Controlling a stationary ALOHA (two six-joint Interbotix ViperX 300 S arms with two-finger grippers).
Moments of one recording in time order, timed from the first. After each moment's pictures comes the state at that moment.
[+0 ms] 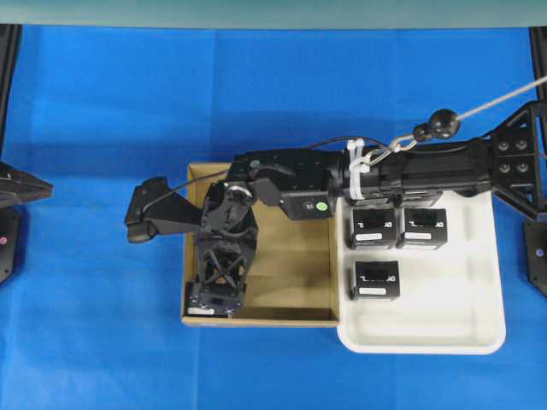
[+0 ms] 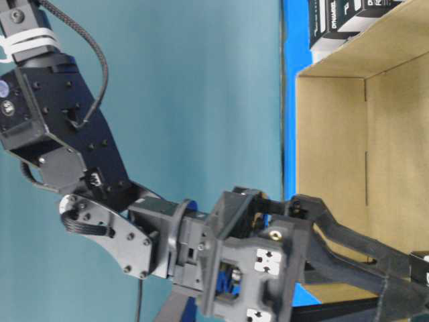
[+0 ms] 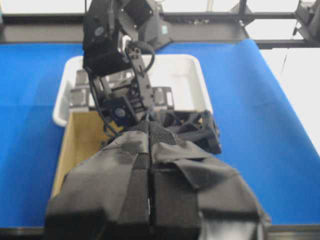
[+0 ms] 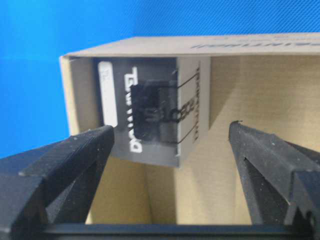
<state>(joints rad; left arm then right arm) -0.04 -1.18 1.00 0.01 0.28 -0.02 -0.05 0.58 -0.23 0.52 1.02 -0.18</state>
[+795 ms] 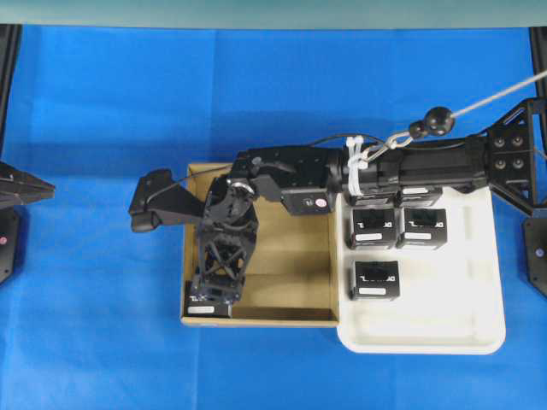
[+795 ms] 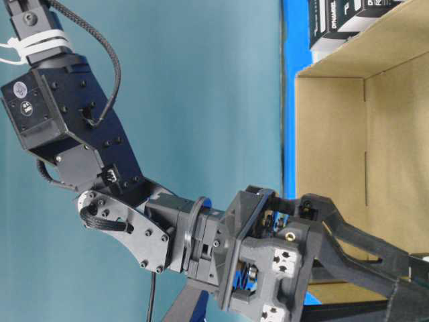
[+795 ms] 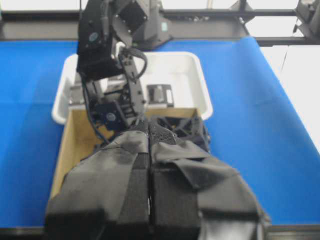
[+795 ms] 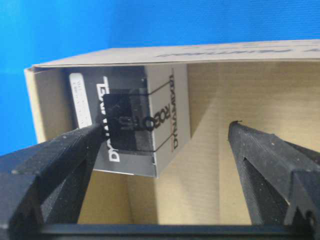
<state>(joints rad) -0.04 -1.17 1.00 0.01 0.28 -0.02 -0.08 0.59 -0.20 0.48 0.96 -0.17</state>
